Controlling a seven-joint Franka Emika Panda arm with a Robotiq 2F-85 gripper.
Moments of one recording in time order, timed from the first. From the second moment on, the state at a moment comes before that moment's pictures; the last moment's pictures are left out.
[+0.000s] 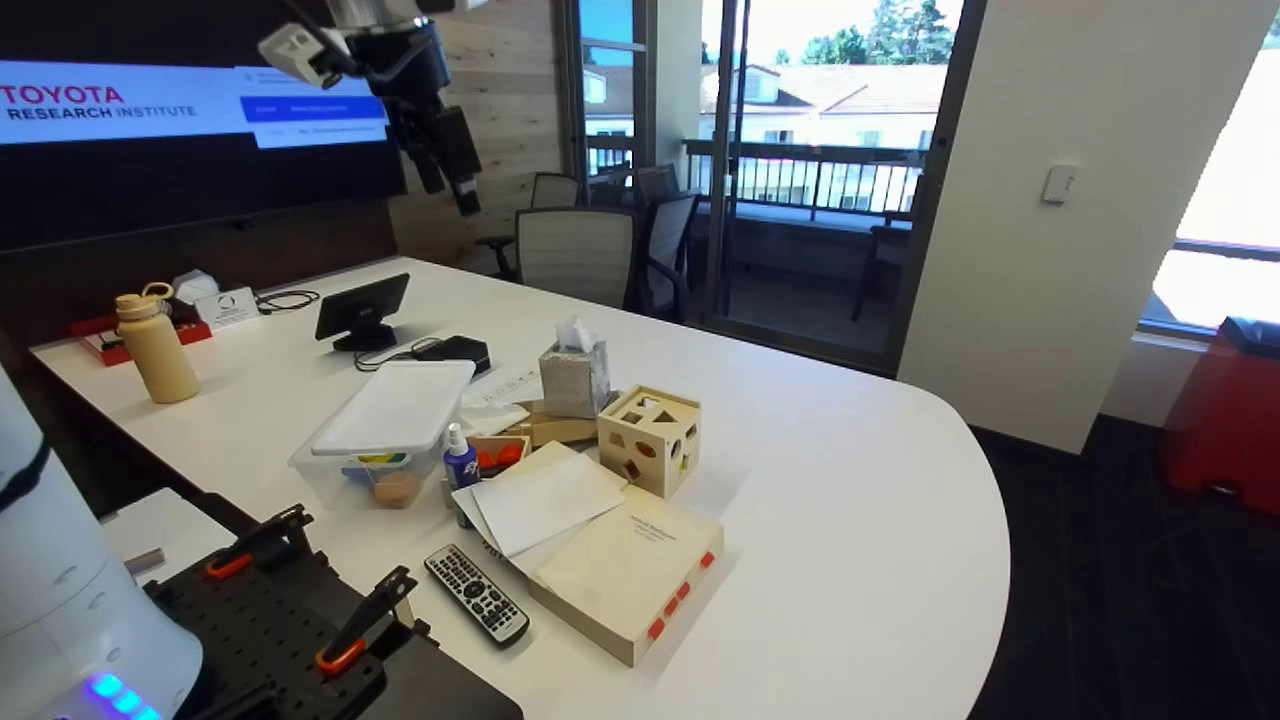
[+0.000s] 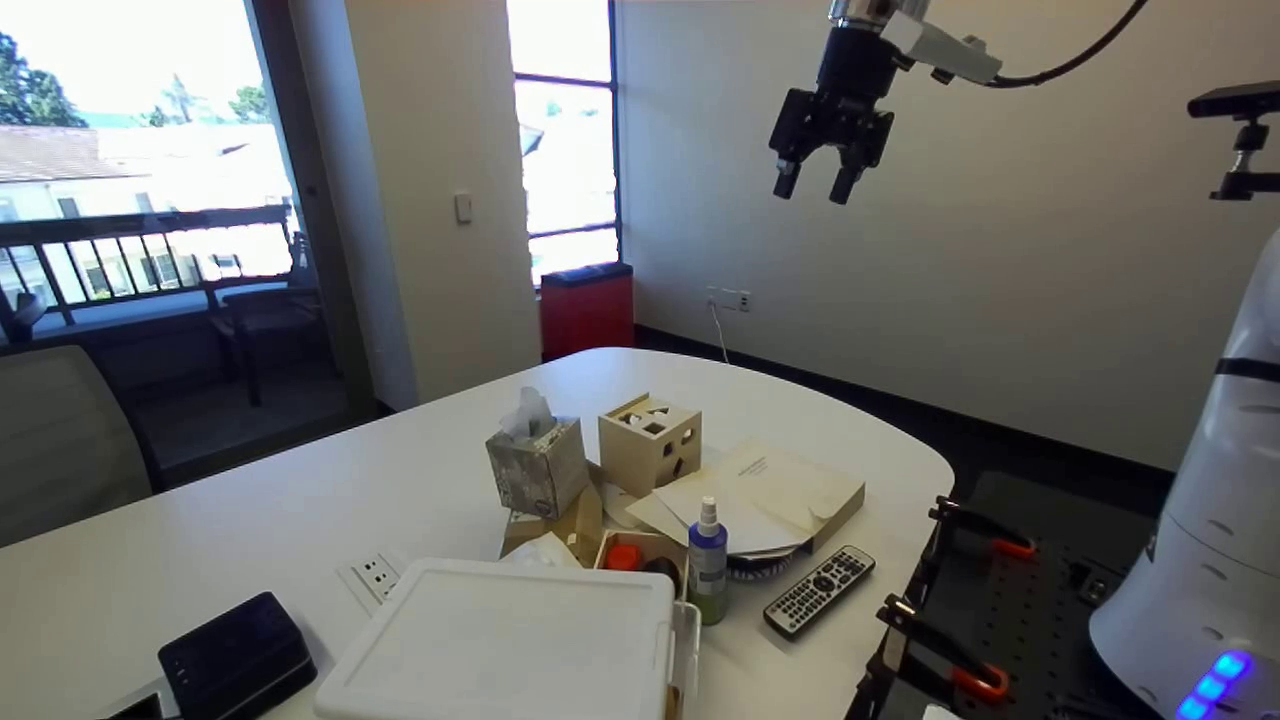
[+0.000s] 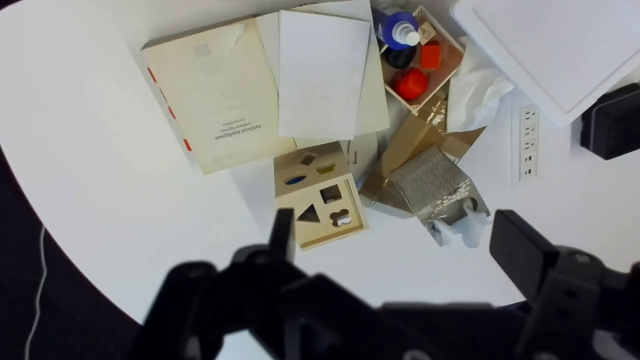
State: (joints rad) arm -0.12 -0.68 -0.09 -2.55 0.03 2.14 0.14
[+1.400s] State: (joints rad) arm -0.16 -0.03 -0.05 -2.80 0.17 2.71 0.35
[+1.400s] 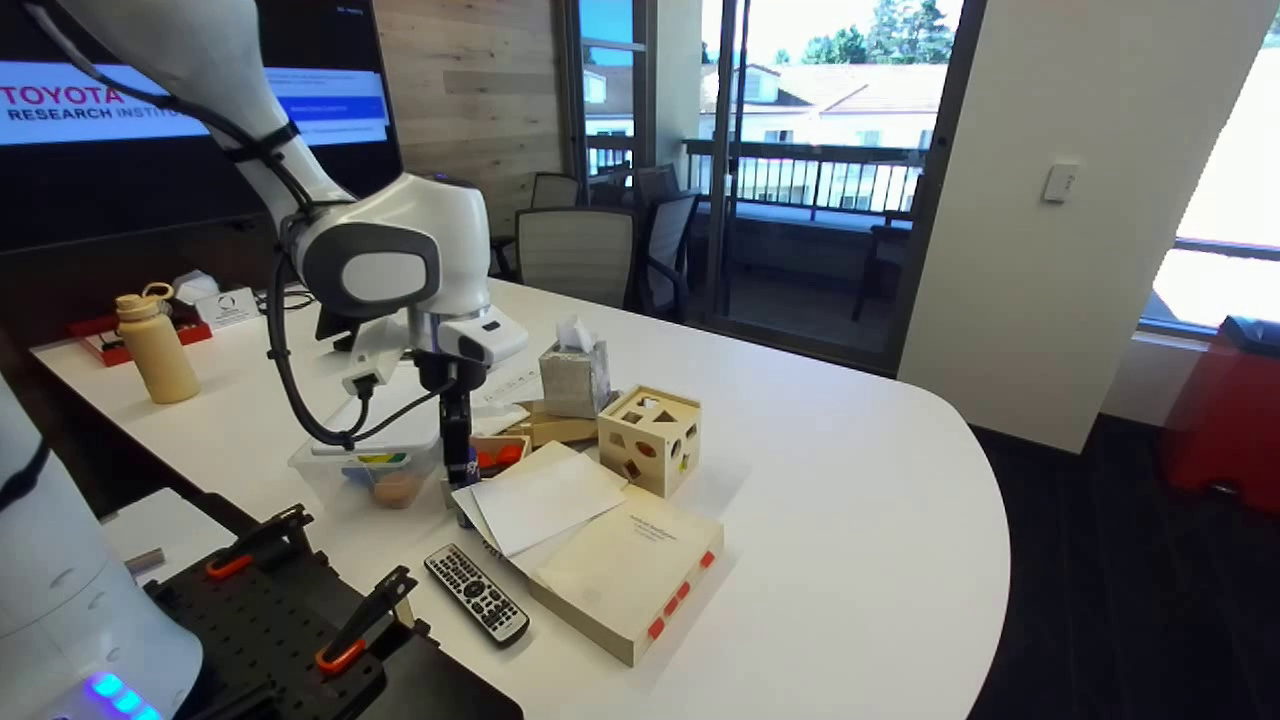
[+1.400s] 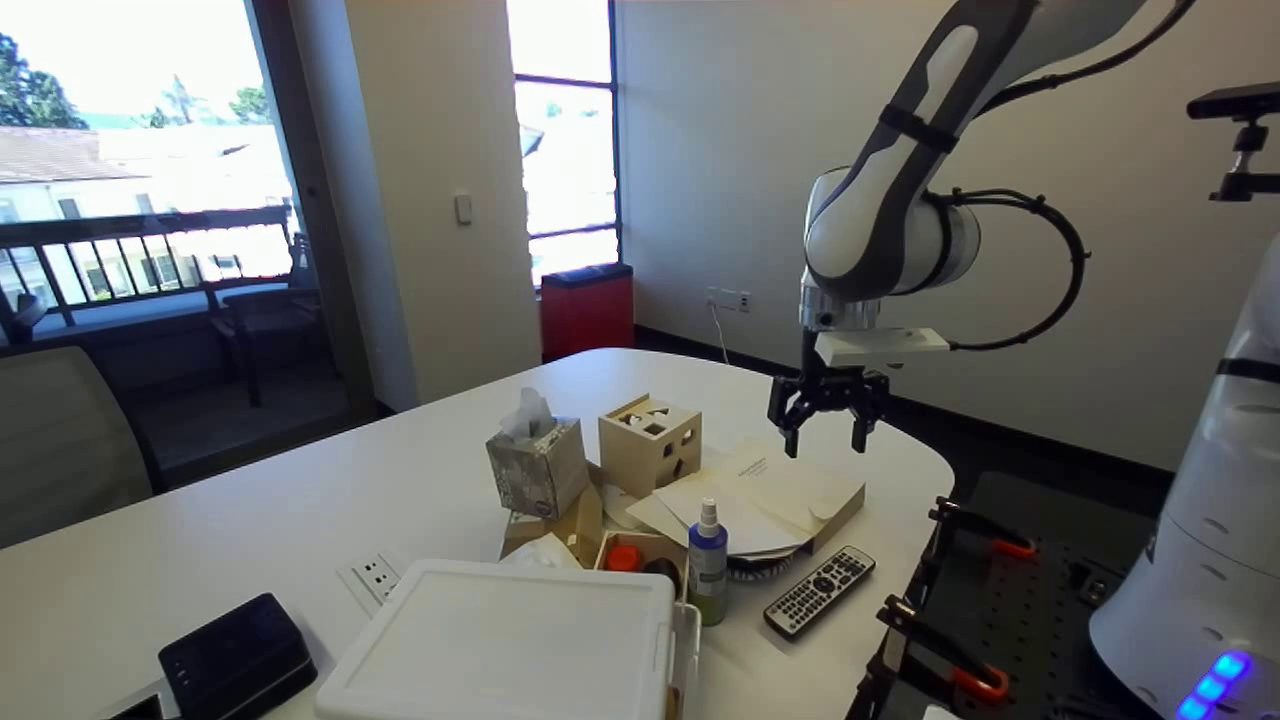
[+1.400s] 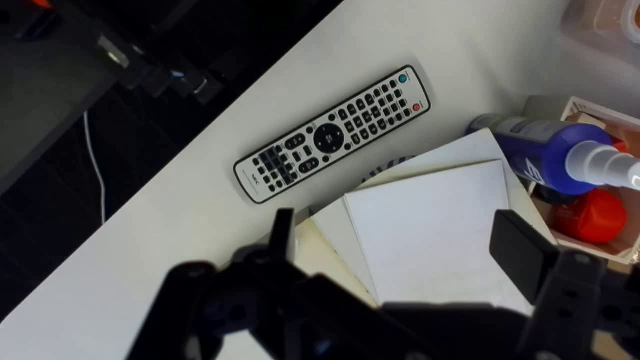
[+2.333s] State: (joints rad) arm -0.12 0.25 -0.04 -2.76 0.43 2.85 0.24
